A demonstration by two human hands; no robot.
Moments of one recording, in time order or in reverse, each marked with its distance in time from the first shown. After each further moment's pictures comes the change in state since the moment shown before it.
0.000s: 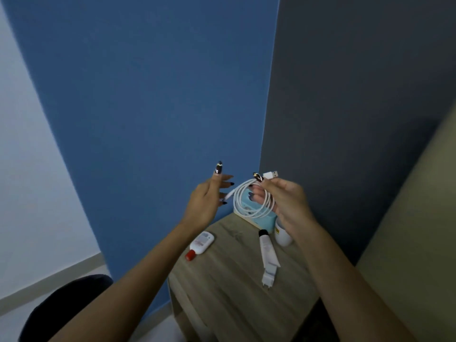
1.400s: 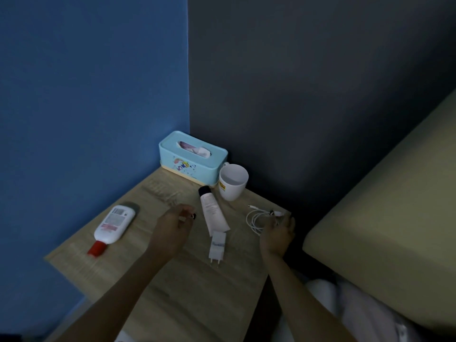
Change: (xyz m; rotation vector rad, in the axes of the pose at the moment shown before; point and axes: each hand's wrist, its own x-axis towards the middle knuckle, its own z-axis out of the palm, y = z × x) left_hand 0.056 -0.259 0.110 0.439 -0.287 -0.123; right_hand 0.080 0.278 -0.233 -0.956 0.984 0.151
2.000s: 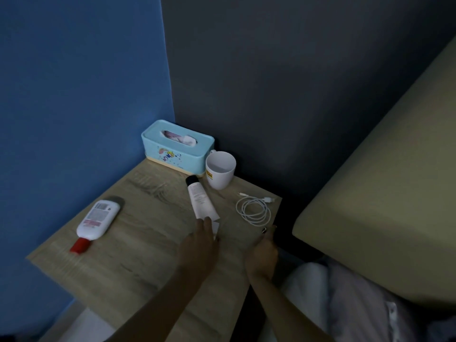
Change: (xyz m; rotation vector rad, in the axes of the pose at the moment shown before) left_hand -0.040 0.012 0.097 0.554 -0.172 0.084; right_hand -0.063 0.017 -0.038 -0.212 -0.235 0.125
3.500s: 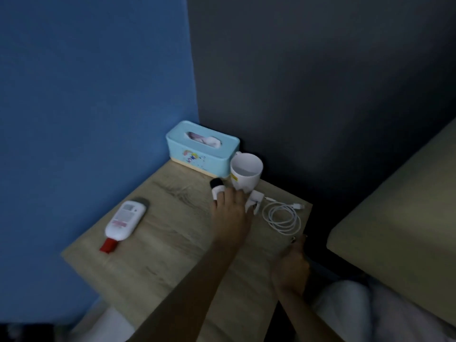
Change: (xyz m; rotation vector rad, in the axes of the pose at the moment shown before) left_hand 0.069 0.014 -0.007 0.154 0.384 0.094; right_hand 0.004 0.004 0.004 0.051 0.011 -0.006
